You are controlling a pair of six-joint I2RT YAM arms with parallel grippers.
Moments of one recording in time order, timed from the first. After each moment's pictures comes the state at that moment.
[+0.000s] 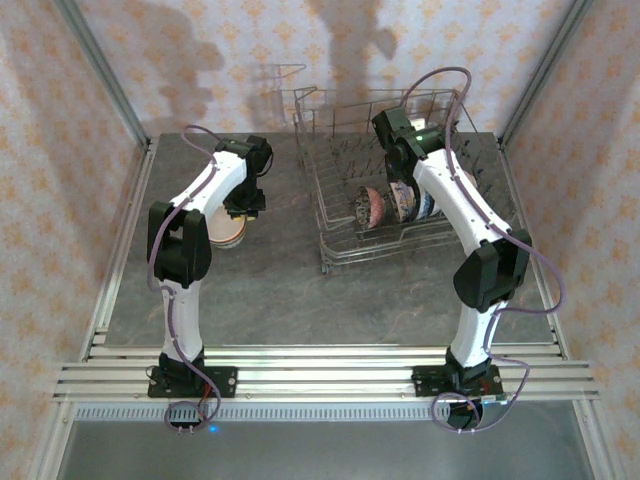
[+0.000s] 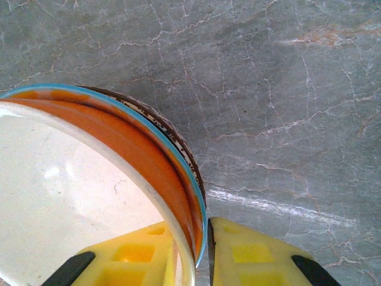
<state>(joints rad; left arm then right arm) -0.22 2.10 1.87 -1.33 -0.18 -0.43 0.41 1.86 1.94 -1.21 0.62 0.30</state>
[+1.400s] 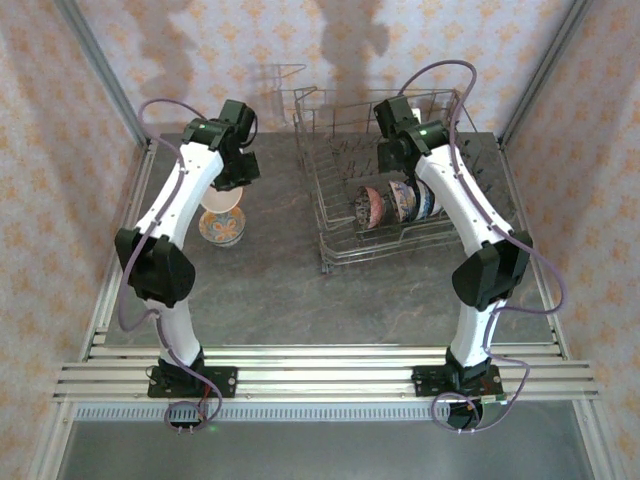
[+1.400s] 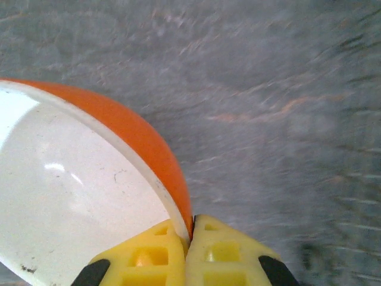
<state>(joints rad) -0.22 1.88 2.02 -1.29 -0.12 -0.60 0.41 1.87 2.03 -1.17 0.46 0.27</state>
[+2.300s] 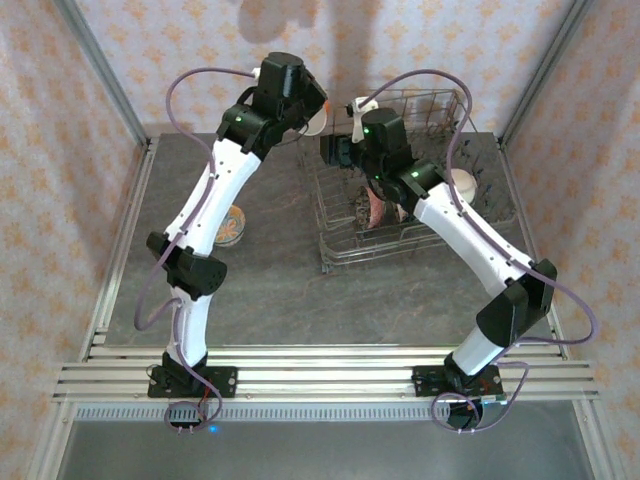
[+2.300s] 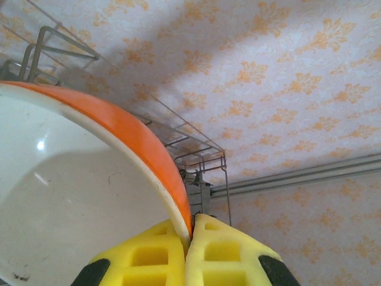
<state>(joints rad) -0.47 2.07 2.52 -0.83 -0.10 -1.07 0.60 1.61 1.66 -0.42 0.10 0.26</state>
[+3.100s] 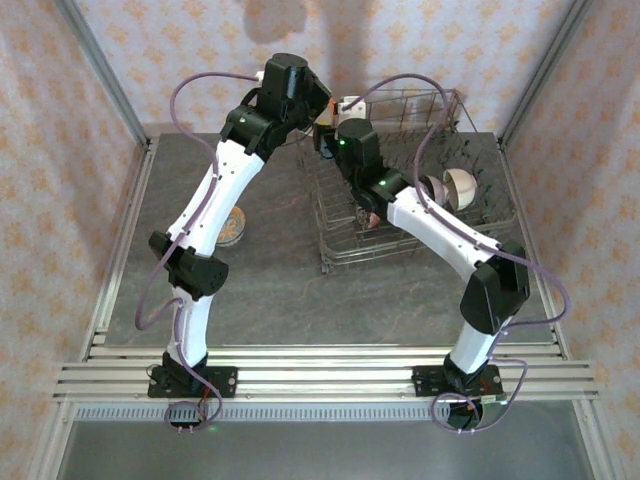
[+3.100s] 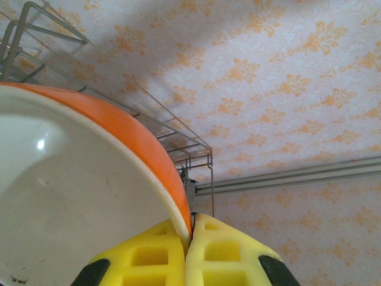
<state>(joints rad) -0.48 2.08 2.52 -0.81 -0.10 -1.14 0.67 1.73 1.61 -0.06 0.40 0.24</state>
